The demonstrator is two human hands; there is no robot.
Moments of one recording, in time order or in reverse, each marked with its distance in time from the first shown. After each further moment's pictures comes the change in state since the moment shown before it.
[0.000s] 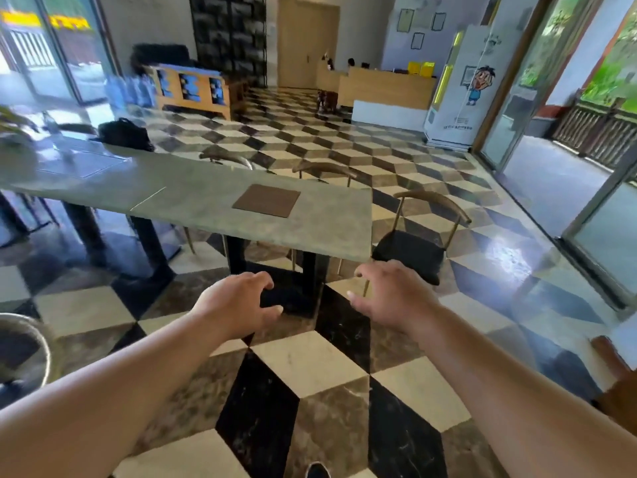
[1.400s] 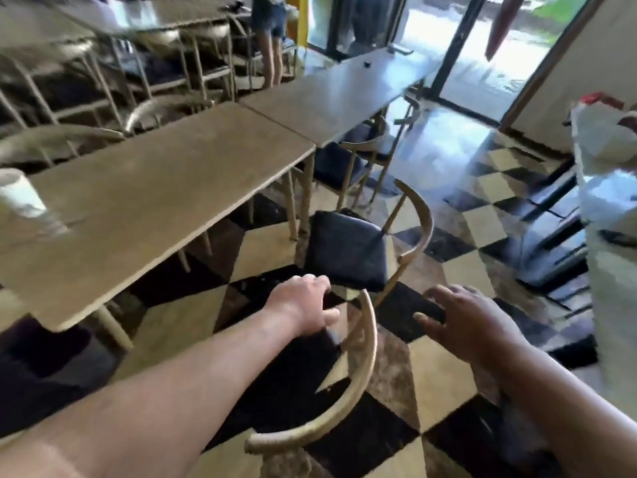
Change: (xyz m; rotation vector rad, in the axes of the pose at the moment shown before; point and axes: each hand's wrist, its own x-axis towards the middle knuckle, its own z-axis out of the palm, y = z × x) left_hand -0.032 -0.659 -0.058 -0.377 0.438 -1.767; right_hand 0.593 -0.842 0.214 -0.239 -0.193 -1.796
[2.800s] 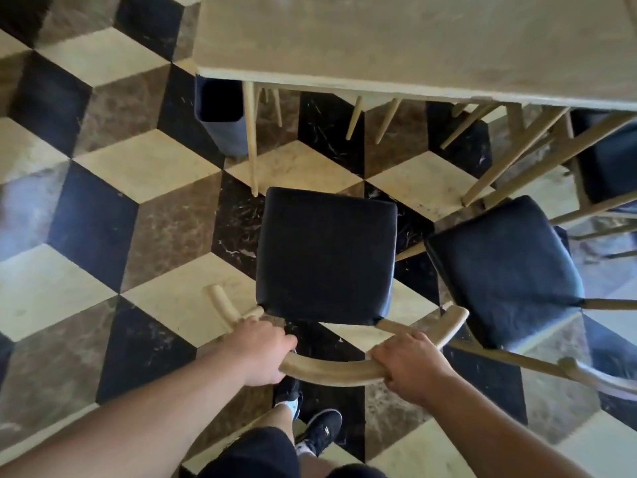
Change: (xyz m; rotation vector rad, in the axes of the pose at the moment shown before) left_hand -0.004 -0.019 0.298 -0.162 -0.320 -0.629; right_hand 0.249 -0.032 0.300 -0.599 -0.555 -1.300
